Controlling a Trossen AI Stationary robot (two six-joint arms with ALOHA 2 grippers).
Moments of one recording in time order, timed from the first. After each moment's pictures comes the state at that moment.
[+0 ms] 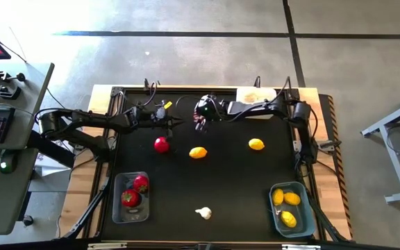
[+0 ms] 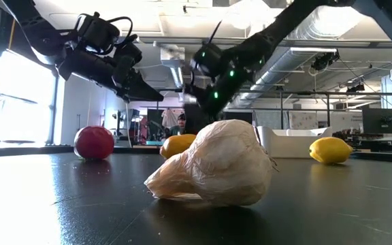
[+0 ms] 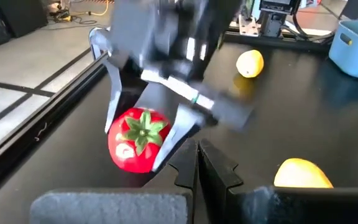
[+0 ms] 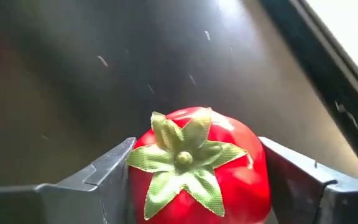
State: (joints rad) left arm 0.43 1.34 0.45 0.54 0.20 0.07; right arm -0.33 2.04 1.34 -0.09 0.12 -0.06
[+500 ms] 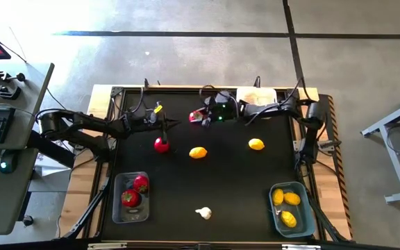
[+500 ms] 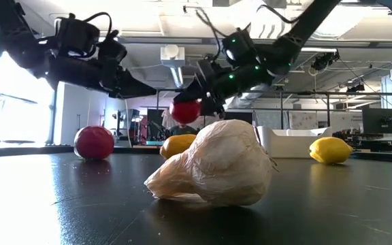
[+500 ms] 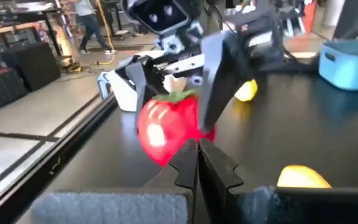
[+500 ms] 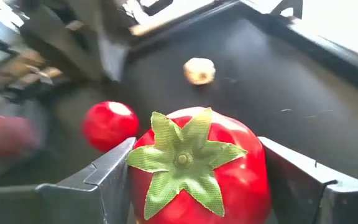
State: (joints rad) left arm 0.42 1.34 0.29 0.89 0.20 0.13; right arm -0.37 1.88 1.05 0.43 -0.28 0.25
